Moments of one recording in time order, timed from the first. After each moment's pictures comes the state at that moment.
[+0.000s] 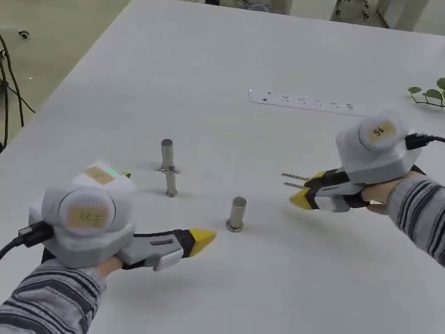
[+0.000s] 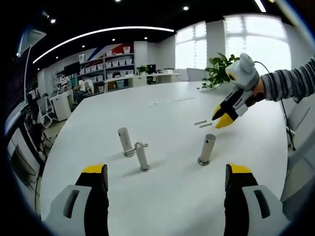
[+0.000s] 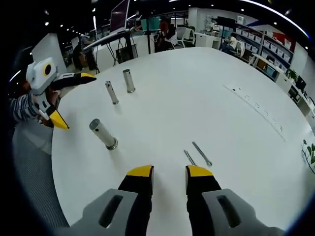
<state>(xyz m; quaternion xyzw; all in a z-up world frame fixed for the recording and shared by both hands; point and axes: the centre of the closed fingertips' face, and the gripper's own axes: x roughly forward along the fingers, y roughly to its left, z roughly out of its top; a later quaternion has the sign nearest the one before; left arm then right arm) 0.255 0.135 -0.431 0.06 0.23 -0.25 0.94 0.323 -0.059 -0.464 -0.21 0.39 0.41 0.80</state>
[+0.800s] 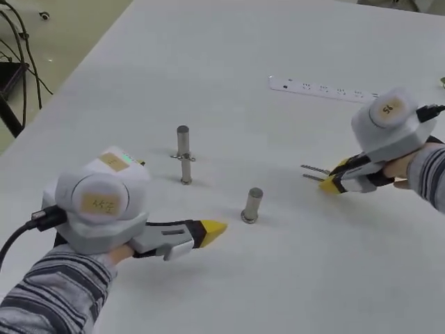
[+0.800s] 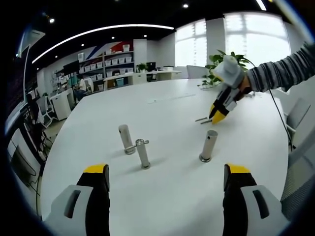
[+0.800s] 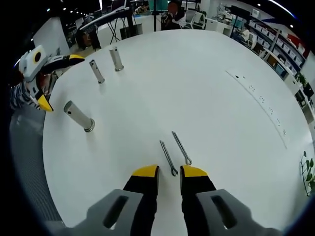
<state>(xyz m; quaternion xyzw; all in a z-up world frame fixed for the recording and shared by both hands) 0.254 0.136 -0.436 0.06 0.24 -0.25 0.94 0.349 -0.083 -0.486 -0.26 0.44 0.41 0.75</state>
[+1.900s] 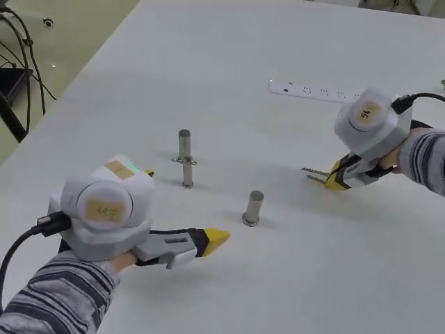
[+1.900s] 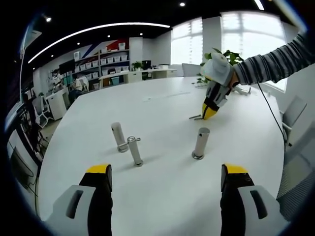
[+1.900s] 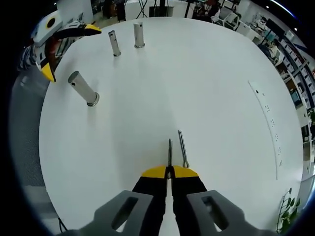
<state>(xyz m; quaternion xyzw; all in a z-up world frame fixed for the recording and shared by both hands) 0.245 0.127 -0.438 0.07 0.25 -0.27 0.93 0.355 -0.086 -0.491 -0.39 0.44 0.46 0.67</state>
